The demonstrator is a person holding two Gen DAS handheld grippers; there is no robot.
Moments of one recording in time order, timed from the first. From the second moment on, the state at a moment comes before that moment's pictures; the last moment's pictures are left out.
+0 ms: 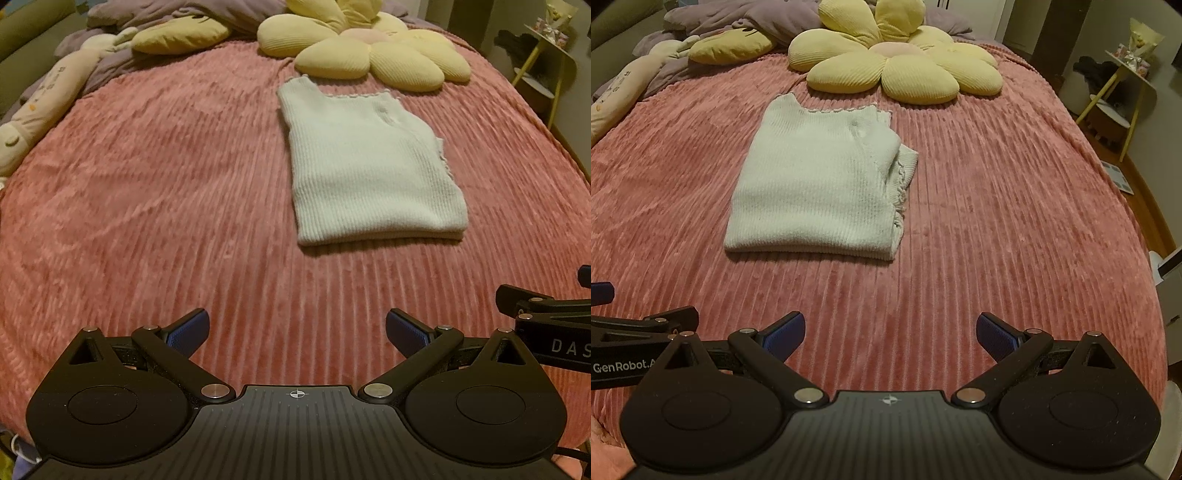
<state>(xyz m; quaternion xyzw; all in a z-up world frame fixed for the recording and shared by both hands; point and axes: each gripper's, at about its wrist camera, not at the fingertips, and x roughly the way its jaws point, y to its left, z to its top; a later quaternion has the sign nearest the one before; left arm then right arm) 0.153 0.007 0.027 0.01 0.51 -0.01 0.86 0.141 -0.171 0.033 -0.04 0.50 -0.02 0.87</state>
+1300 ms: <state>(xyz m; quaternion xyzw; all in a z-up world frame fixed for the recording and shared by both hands) 0.152 0.005 0.024 0.02 0.51 -0.02 0.86 0.138 -0.173 0.032 -0.03 0.49 -0.02 0.87</state>
